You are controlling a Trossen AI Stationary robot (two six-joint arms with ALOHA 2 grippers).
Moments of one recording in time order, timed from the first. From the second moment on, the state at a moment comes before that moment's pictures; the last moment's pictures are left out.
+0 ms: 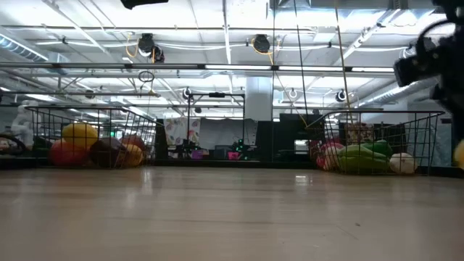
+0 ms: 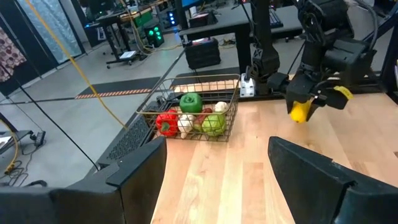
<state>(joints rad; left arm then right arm) -0.02 0.81 0.88 -0.27 -0.24 0.16 0.57 1.44 0.81 -0.98 0.15 1.13</state>
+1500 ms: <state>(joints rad) -0.03 1.02 0.68 0.32 0.05 -0.10 0.16 1.50 0.92 0.84 0.49 0.16</state>
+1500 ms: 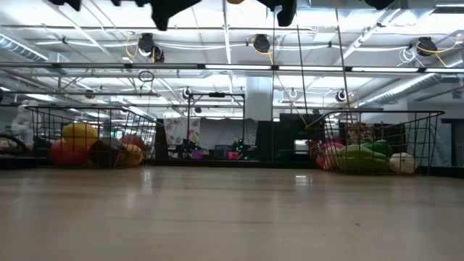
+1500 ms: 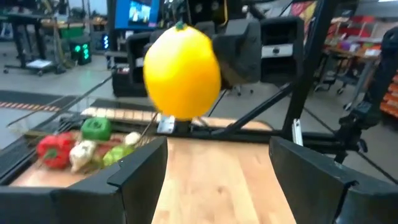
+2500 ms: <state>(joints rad) 0.03 1.28 0.72 0.72 0.16 -0.12 0.16 1.50 0.92 0.85 0.44 0.12</state>
